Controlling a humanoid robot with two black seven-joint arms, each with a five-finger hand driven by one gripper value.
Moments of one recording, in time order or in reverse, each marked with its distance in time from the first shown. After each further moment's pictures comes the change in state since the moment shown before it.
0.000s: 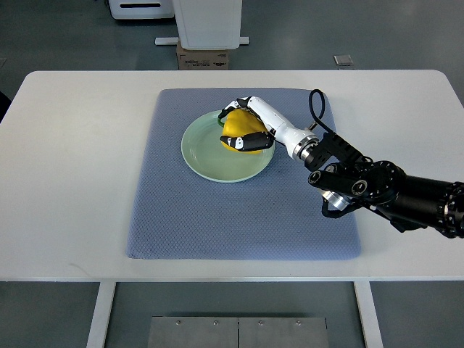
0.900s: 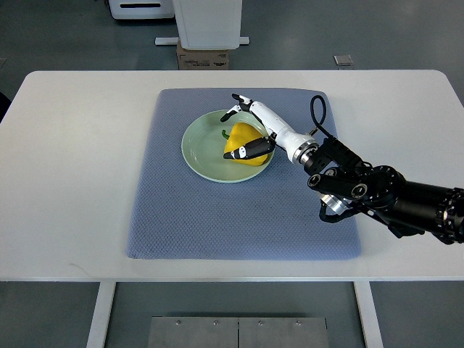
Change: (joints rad) left arm 0.000 0.000 0.000 0.000 0.000 -0.001 0.000; right arm -0.028 0.000 0.061 0.001 -0.001 0.004 -0.021
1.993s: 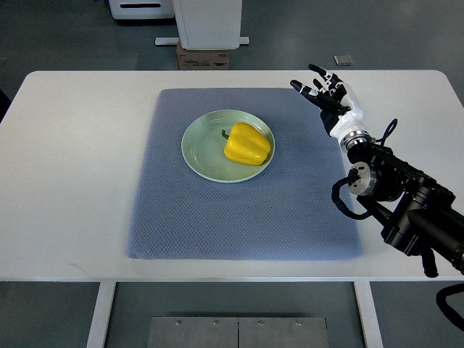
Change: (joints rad) left arm 0.000 0.000 0.000 0.000 0.000 0.000 0.000; right arm -0.311 -0.067 0.925 -0.066 0.201 0.263 -0.085
